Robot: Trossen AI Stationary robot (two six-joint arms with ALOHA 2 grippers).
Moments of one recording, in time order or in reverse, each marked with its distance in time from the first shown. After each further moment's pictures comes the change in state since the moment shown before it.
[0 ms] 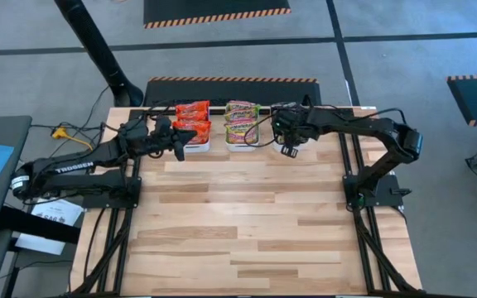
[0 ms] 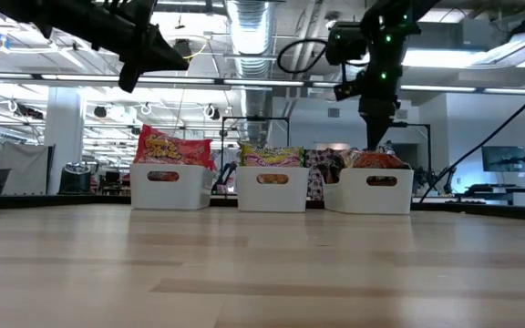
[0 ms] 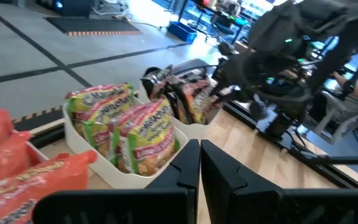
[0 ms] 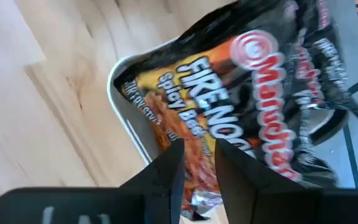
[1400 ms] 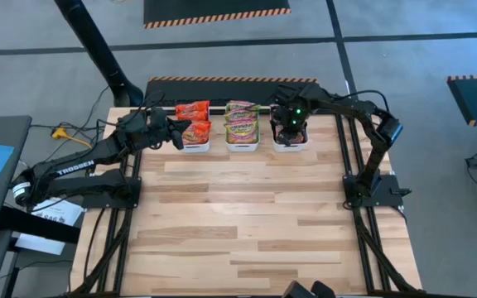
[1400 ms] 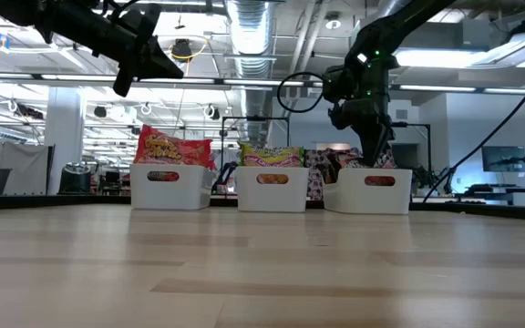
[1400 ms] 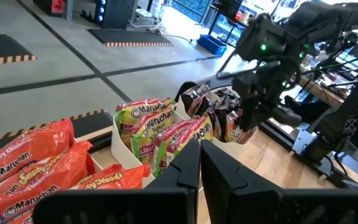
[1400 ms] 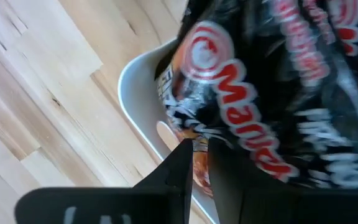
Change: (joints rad) left arm 0.146 0.000 0.000 -0.004 -0.005 0.010; right arm -0.255 0.232 0.216 -0.204 -0.537 0.026
